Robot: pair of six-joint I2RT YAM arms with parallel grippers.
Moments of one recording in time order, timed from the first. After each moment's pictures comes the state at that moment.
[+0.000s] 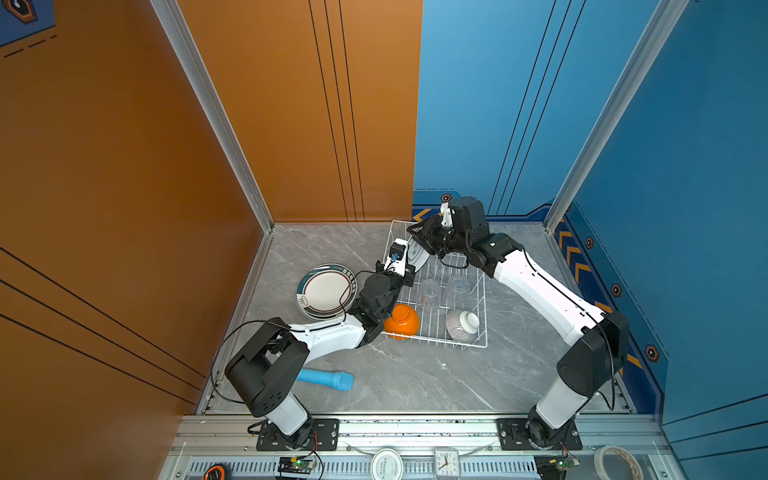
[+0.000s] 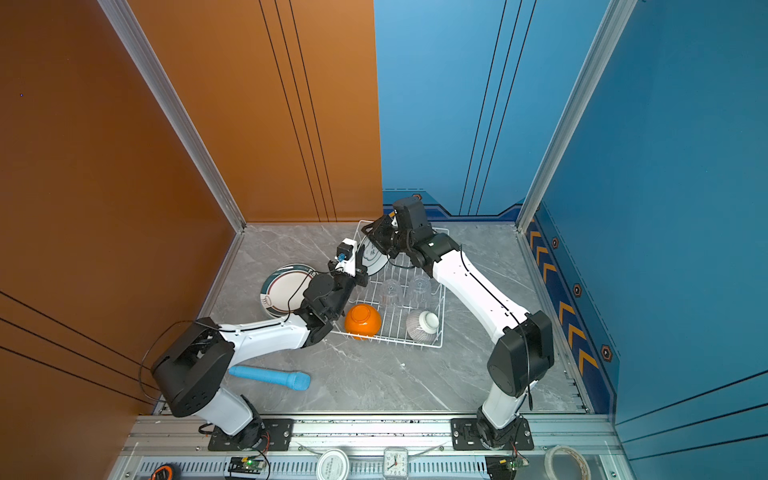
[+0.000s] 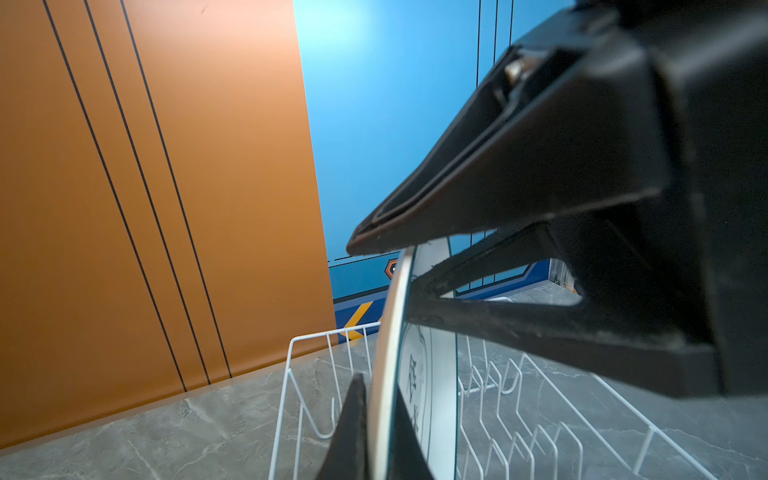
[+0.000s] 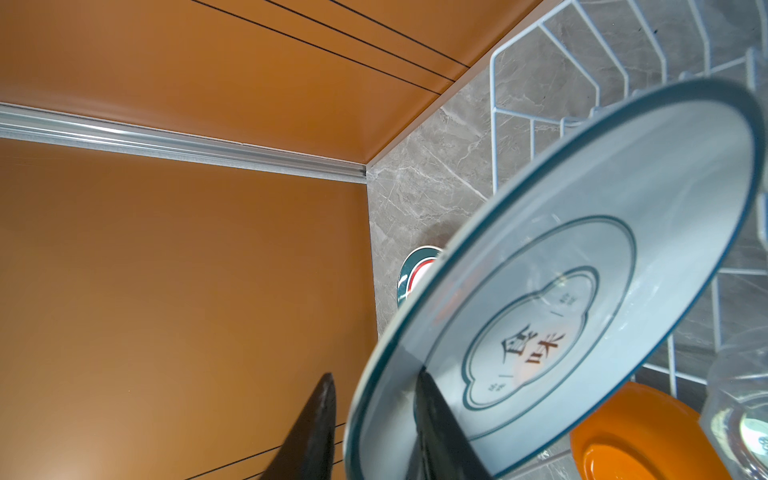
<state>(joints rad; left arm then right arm) -0.75 1.60 0.83 0.93 -0.40 0.10 0.55 1.70 1.66 -0.40 -0.27 1.17</state>
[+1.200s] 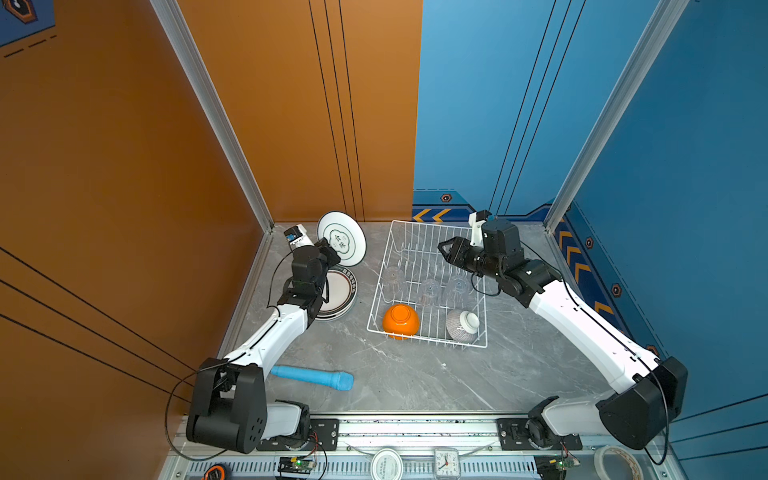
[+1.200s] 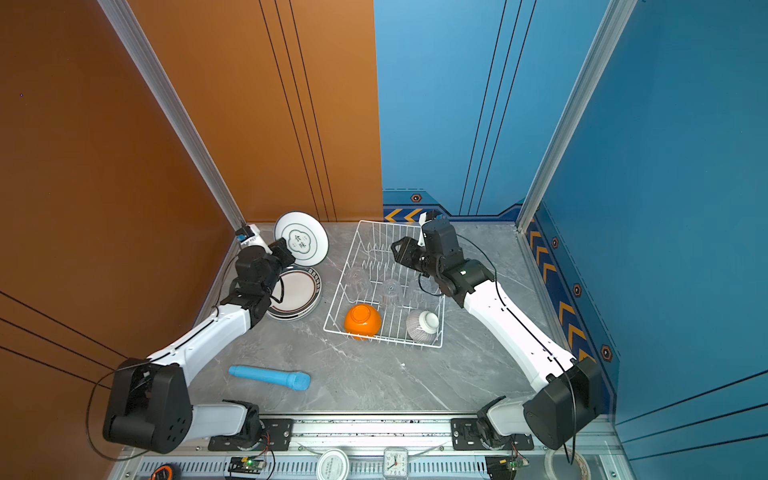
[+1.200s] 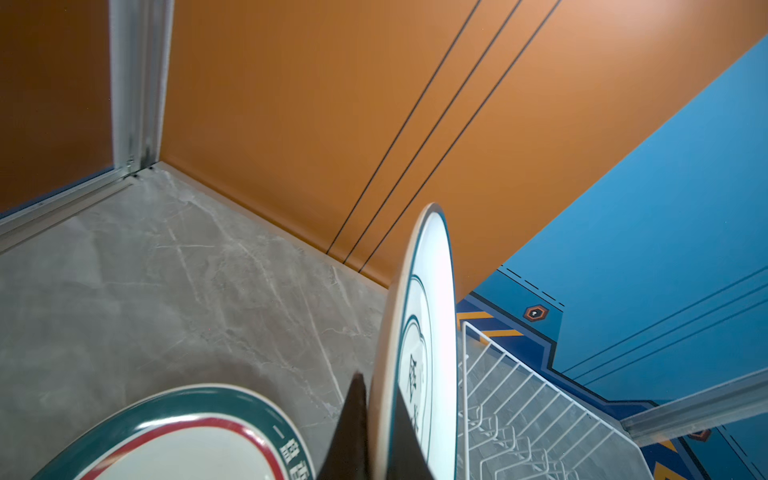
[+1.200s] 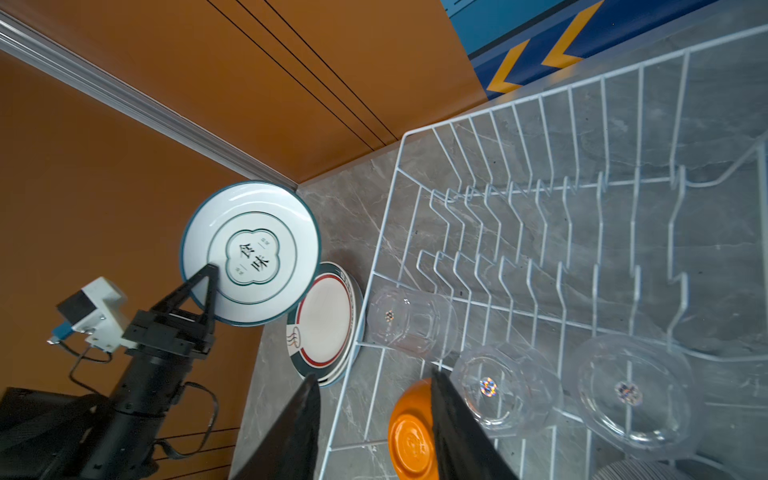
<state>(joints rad) -0.15 1.30 0.82 0.29 -0.20 -0.63 0.50 1.38 1.31 -0.44 -0.11 0.72</state>
